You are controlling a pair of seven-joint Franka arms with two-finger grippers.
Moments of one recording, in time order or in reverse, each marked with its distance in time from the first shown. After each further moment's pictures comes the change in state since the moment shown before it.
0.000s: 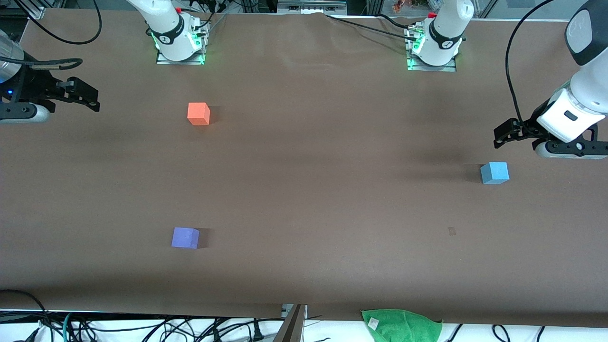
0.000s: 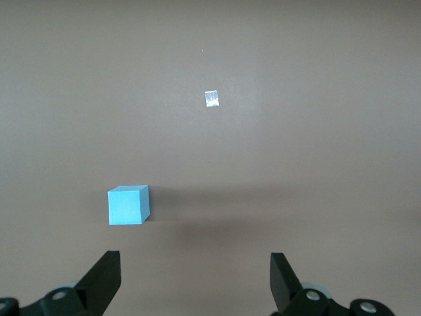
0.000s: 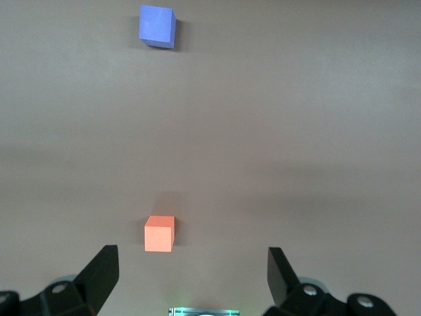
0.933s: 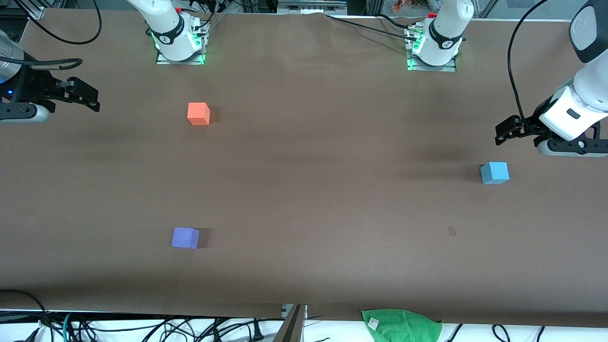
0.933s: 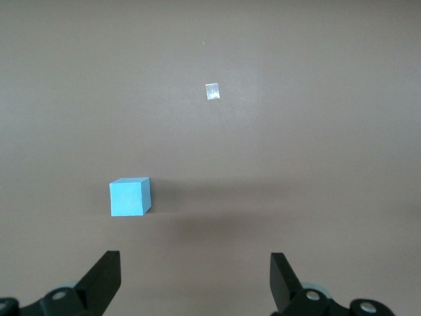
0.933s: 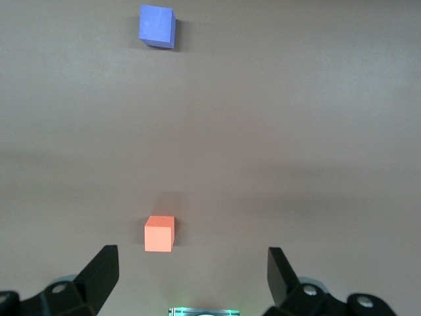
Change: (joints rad) left arm 0.003 -0.002 0.000 0.031 0.000 -0.057 0.000; right arm 0.000 0.000 0.000 0.000 0.000 0.000 0.000
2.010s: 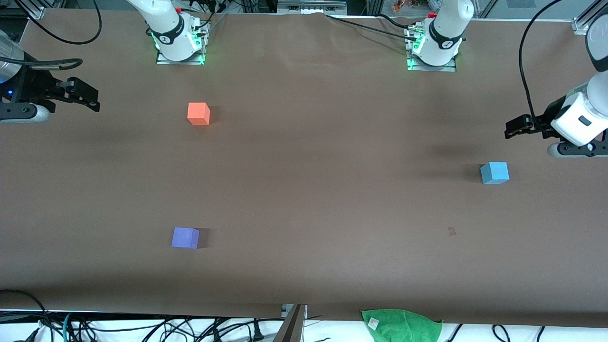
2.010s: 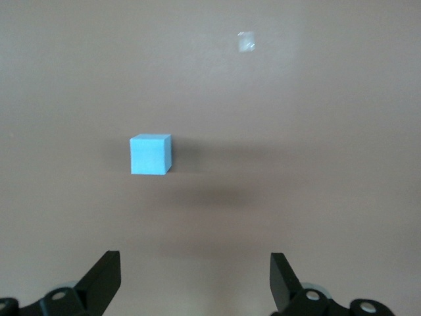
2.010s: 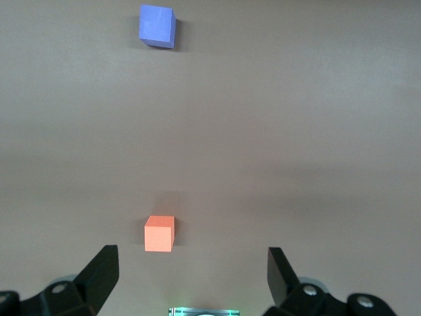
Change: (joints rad) left arm 0.071 0.060 0.003 0.020 0.033 -0.126 0.006; right arm 0.000 0.000 0.000 0.000 0.000 0.000 0.000
